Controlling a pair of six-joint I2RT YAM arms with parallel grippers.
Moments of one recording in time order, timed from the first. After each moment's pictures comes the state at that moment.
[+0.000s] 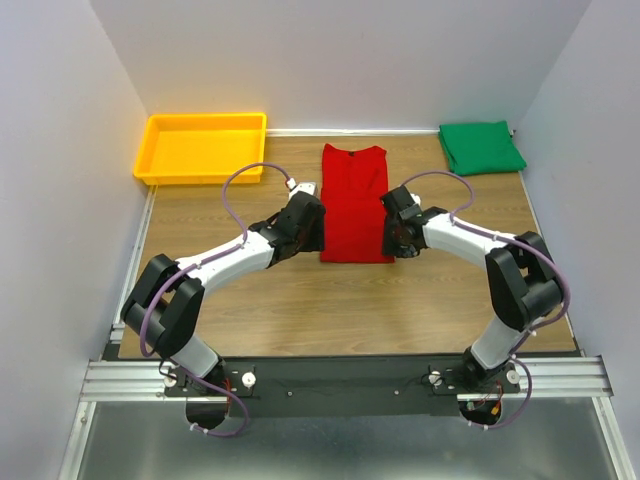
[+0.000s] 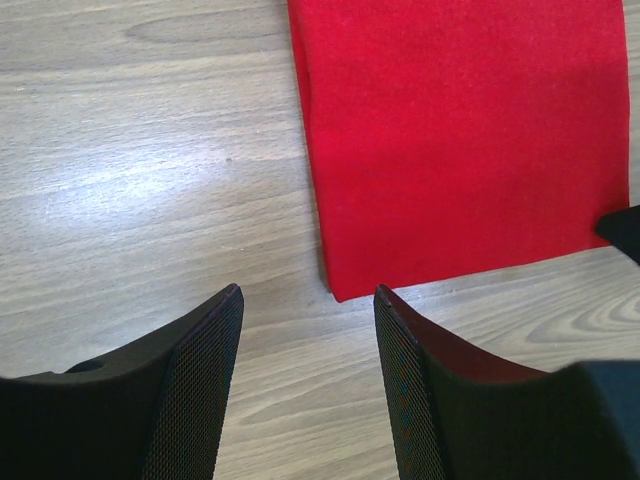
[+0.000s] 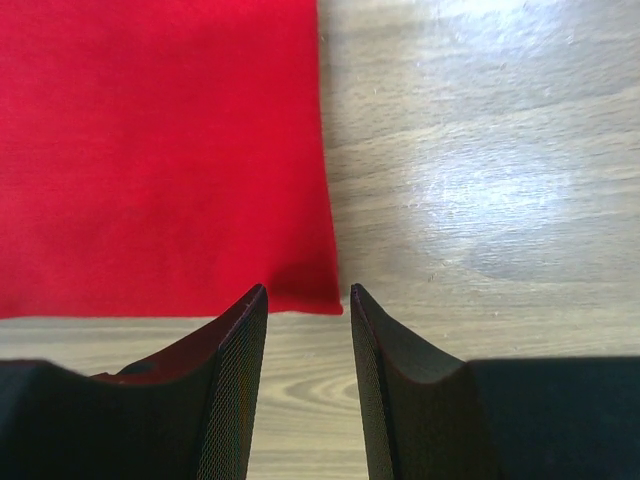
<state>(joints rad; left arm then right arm) -0.68 1.56 1.00 -0.24 -0.21 -0.53 0.51 1.69 1.05 -0.48 0.18 0.57</state>
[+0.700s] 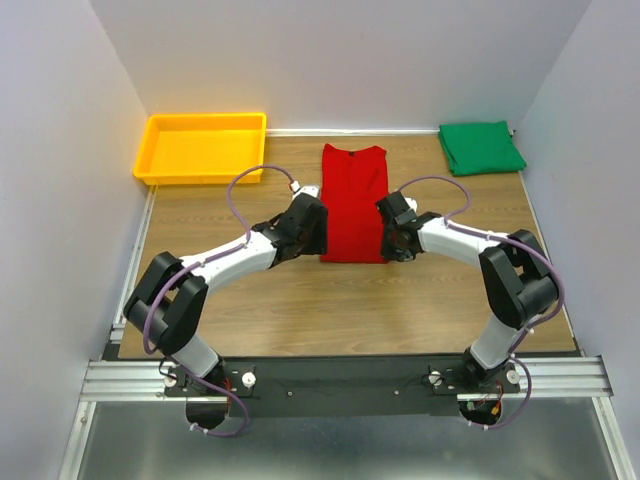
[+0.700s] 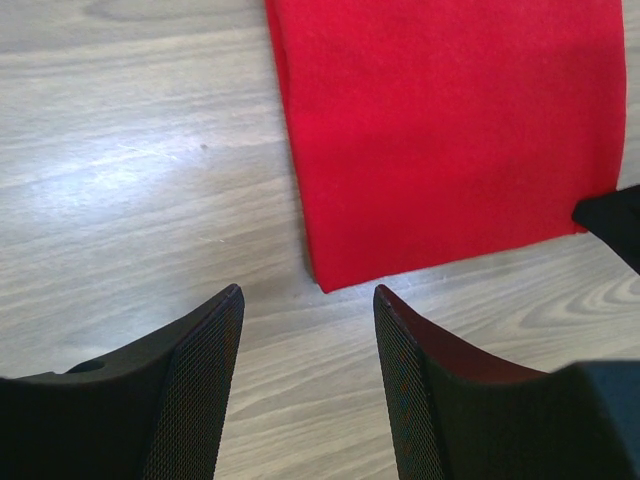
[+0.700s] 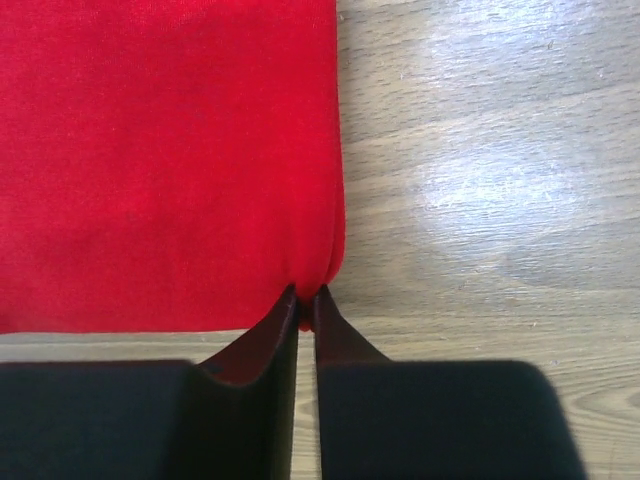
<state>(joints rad) -0.68 1.57 1.00 -0.24 -0.17 -0.53 0.53 1.73 1.02 -0.43 0.20 0.61</state>
